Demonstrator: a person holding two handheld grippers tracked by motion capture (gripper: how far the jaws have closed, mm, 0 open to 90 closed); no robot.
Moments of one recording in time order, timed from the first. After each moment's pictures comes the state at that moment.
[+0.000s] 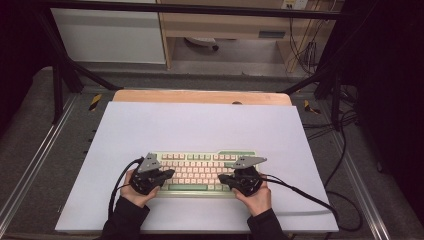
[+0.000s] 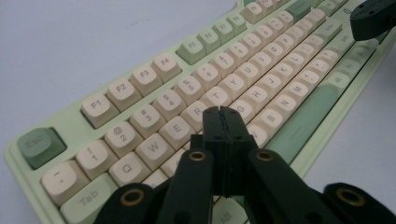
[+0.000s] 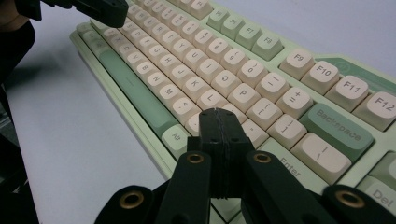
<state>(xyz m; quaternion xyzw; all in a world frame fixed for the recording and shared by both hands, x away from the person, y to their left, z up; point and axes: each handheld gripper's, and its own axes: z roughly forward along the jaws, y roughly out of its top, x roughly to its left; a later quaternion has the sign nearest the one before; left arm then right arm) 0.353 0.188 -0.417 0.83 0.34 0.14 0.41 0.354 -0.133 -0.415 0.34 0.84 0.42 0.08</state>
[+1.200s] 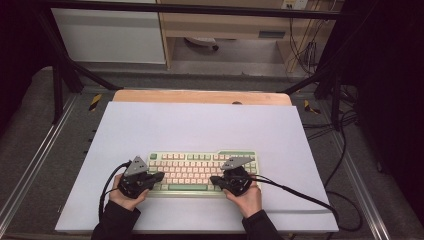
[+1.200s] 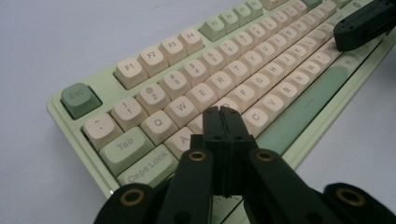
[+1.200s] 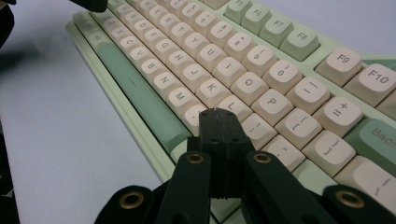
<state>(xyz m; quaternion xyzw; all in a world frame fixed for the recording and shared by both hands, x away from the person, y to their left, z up) 0.345 0.212 -0.422 0.82 0.36 0.14 0.42 0.361 -0.108 -0.429 0.33 0.85 0.41 0.07</state>
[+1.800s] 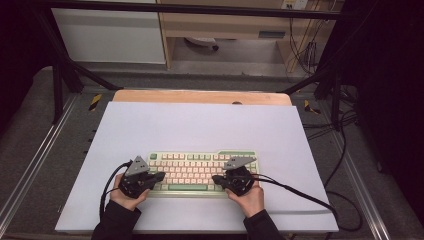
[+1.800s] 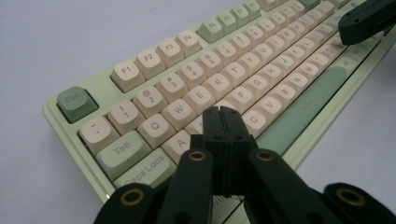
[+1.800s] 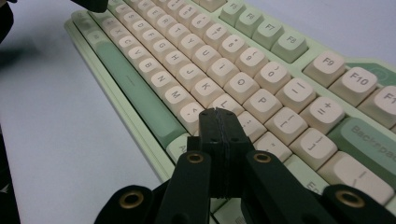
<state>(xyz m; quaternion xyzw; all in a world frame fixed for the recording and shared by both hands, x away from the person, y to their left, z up) 0.345 0.210 -0.421 0.82 0.35 0.14 0.42 0.359 -0.114 -0.423 0.32 0.85 0.41 0.08</state>
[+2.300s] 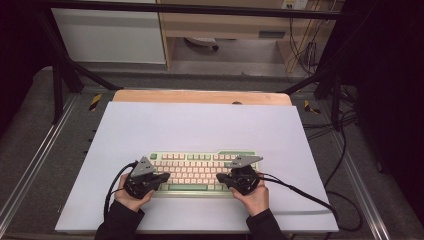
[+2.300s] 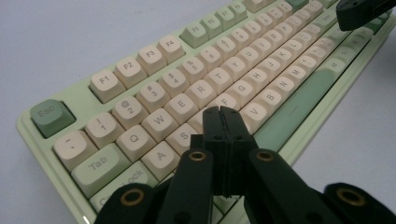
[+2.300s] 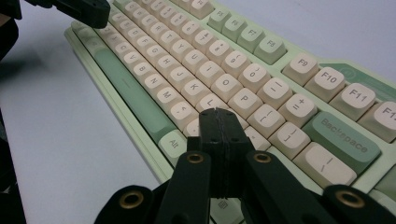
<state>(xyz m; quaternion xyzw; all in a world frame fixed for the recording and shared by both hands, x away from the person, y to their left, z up) 0.345 0.196 -0.421 0.83 0.34 0.14 0.41 0.358 -0.126 -0.417 0.33 0.84 0.42 0.08</state>
